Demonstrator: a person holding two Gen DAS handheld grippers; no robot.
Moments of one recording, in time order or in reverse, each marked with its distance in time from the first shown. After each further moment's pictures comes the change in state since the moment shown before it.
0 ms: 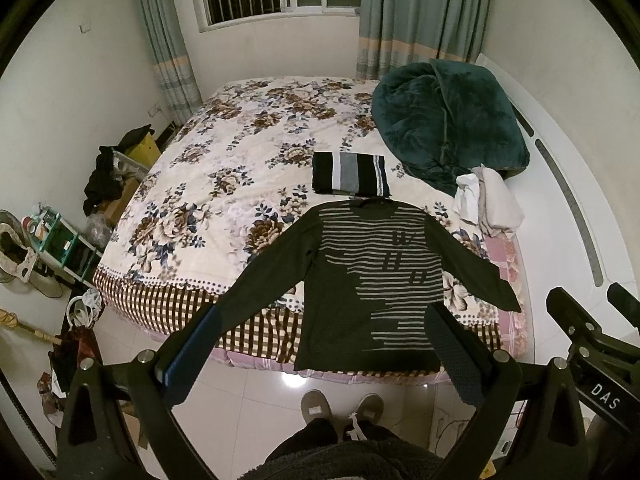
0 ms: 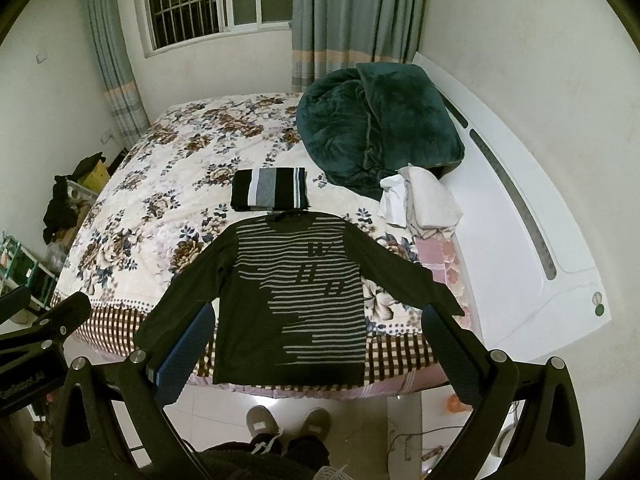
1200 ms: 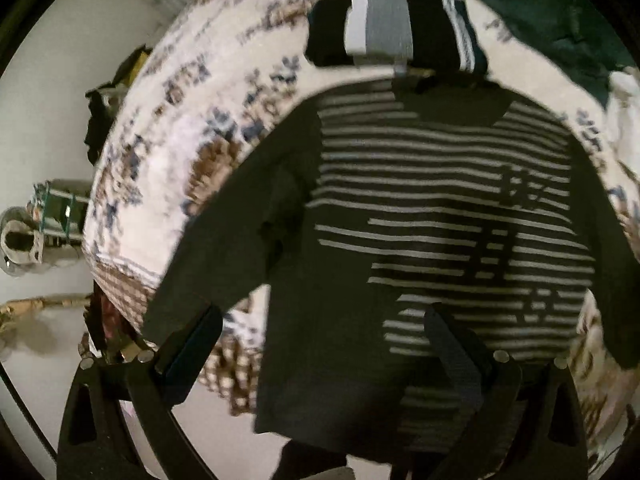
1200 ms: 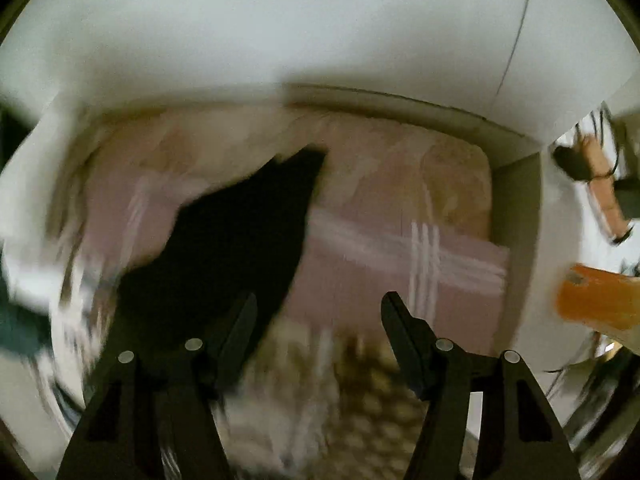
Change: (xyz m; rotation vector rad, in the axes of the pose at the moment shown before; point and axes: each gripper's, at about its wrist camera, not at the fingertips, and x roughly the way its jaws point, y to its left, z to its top) left arm 0.527 -0.102 0.039 -0.021 0.442 0.316; right arm 0.632 -0.534 -0.241 1.454 0.460 -0.332
